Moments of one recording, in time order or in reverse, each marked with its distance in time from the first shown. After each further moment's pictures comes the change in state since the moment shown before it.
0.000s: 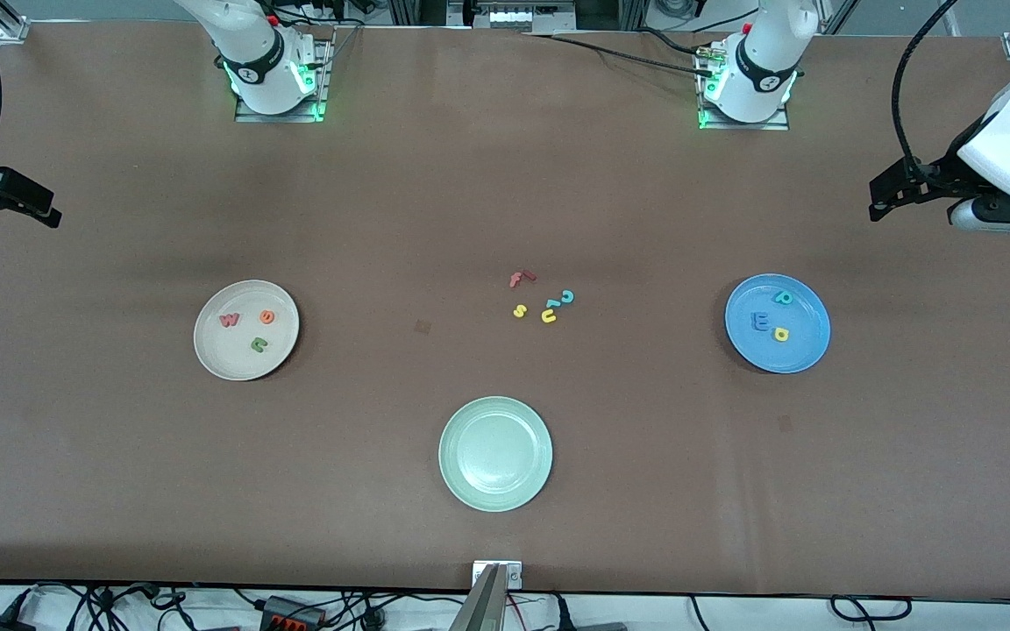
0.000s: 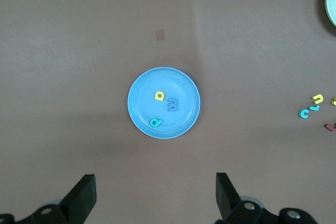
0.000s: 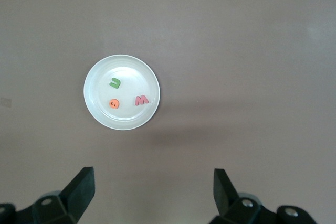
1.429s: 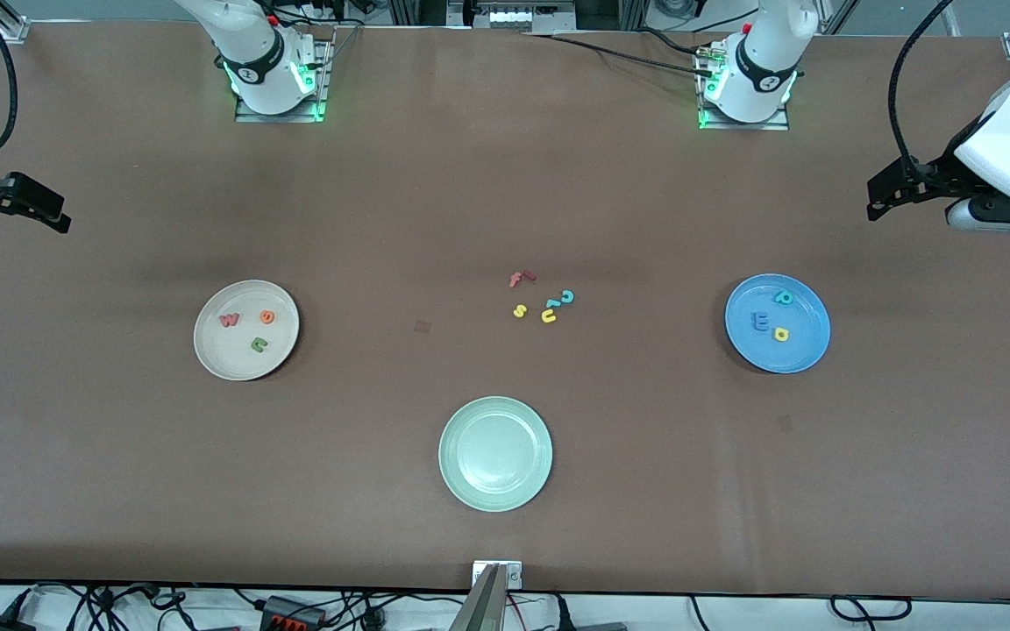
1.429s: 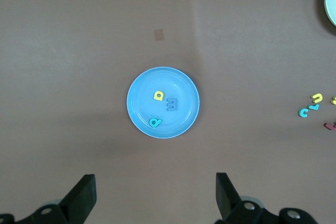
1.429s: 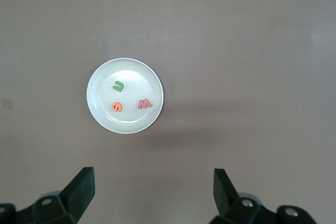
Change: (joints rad) left arm 0.000 0.000 -0.004 0.000 0.000 -0.001 0.000; right arm -0.019 0.004 0.039 -0.006 -0.002 0.019 0.006
